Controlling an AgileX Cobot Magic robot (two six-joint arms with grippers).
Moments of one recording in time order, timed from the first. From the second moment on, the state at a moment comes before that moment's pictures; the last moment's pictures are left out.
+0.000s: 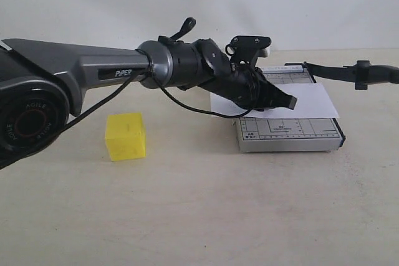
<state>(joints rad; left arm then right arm) -0.83 2.49 -1.95 -0.74 0.39 0.57 0.23 0.38 0.00 0.84 -0.03 -0.53</state>
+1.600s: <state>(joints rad) -0.85 2.57 -2.11 -0.73 0.44 0.37 0.23 0.38 0.00 0.86 -0.03 -0.51</state>
